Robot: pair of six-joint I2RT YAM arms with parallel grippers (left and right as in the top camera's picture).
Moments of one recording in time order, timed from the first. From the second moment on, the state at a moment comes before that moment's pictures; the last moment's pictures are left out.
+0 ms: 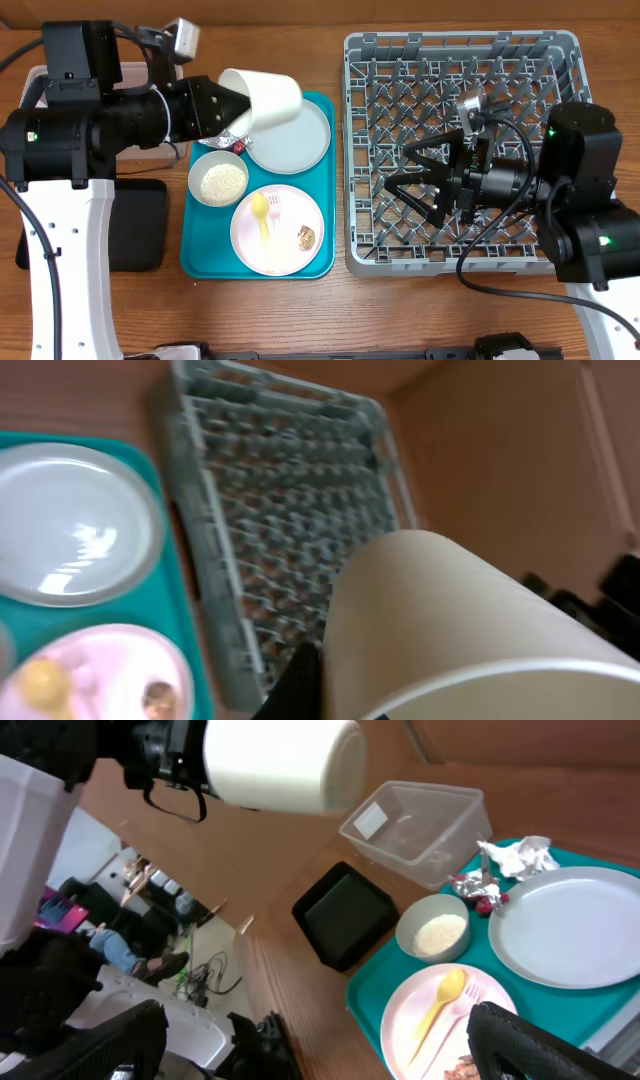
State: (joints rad) left arm 0.02 1.48 1.84 -1.24 0.89 -0.23; right arm 0.13 1.07 1.24 -0.69 -1.10 0.17
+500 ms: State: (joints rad) left arm -0.11 1.48 1.84 -1.40 1.14 -0.10; right arm 0.30 1.17 1.24 -0.39 -1.21 0.19
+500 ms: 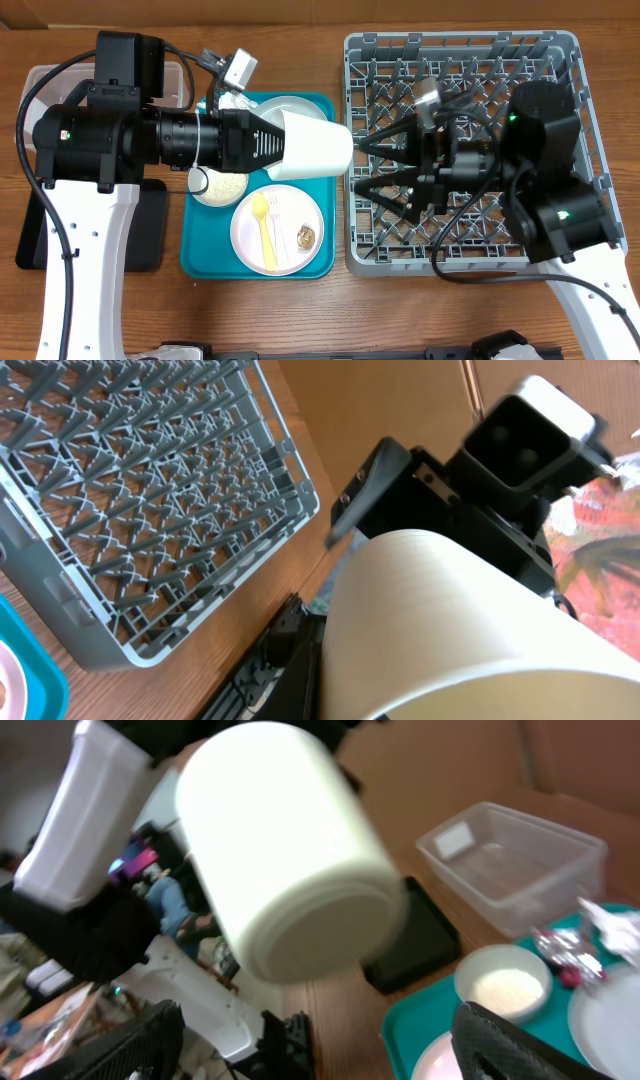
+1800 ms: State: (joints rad) left arm -0.18 1.46 1.84 -1.47 0.99 -0.06; right arm 0.38 1.25 1.24 -0.12 -1.14 0.30
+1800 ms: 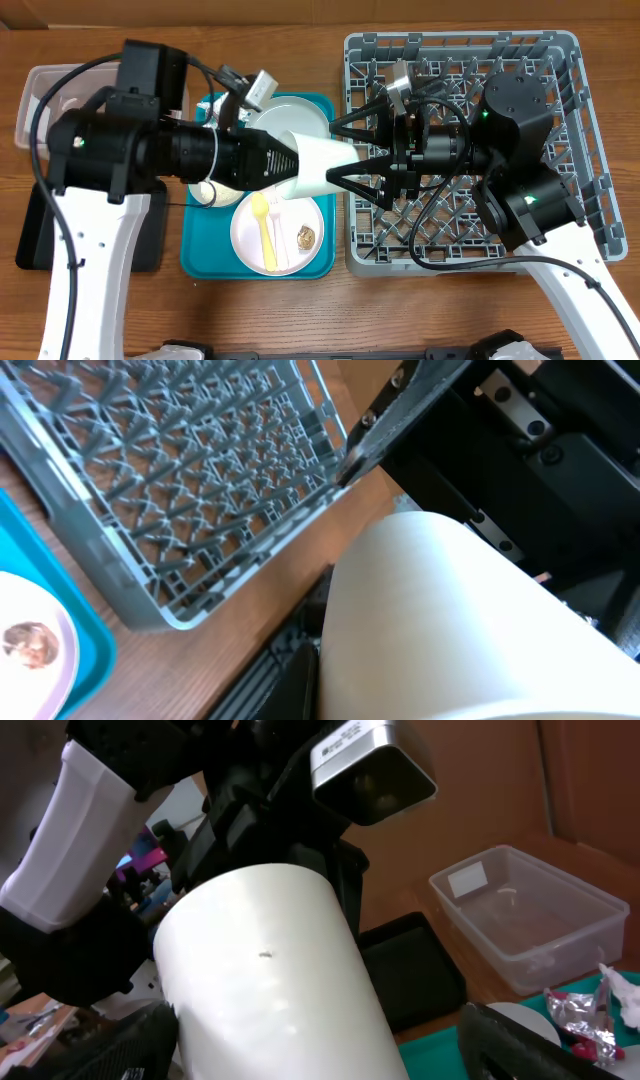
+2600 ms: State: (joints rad) left arm -0.13 1.40 1.84 -1.45 1.12 -0.04; right arm 0.40 1.25 1.24 -0.03 -1.41 0.21
